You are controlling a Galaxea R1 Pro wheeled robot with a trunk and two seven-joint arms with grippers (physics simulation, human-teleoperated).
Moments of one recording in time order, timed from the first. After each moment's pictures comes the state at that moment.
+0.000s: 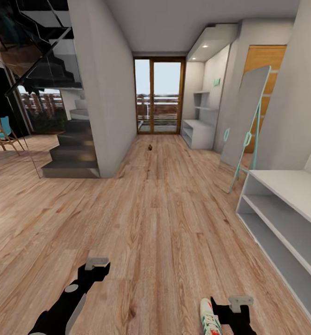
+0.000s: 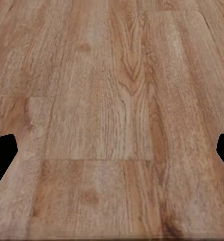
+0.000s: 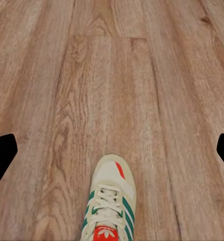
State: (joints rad) left arm -0.44 0.04 0.01 -0.65 0.01 0.01 -0.04; right arm -0.12 -0.06 -0.01 -0.84 0.00 -0.12 0.00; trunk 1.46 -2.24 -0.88
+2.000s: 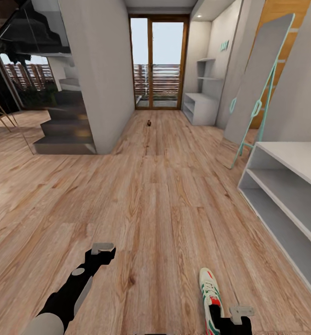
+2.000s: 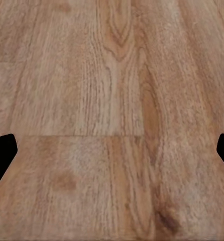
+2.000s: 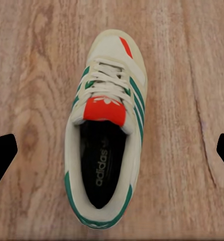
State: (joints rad) left arm -0.53 0.02 0.01 -0.66 0.01 0.02 -0.06; right arm -0.14 -0.06 -0.01 -0.72 0.00 -0.12 0.00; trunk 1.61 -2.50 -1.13
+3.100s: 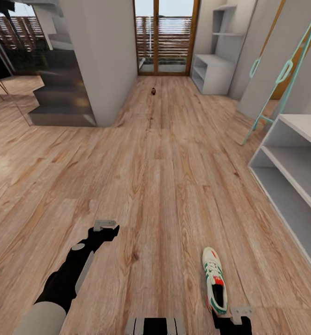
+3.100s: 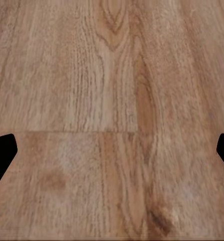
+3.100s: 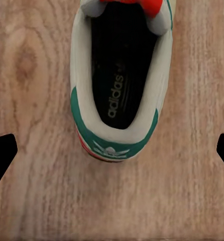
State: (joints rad) left arm -0.54 0.00 0.02 -0.98 0.01 0.25 -0.10; right arm -0.14 -0.06 -0.01 -0.72 0.00 -0.12 0.00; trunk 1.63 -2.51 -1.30
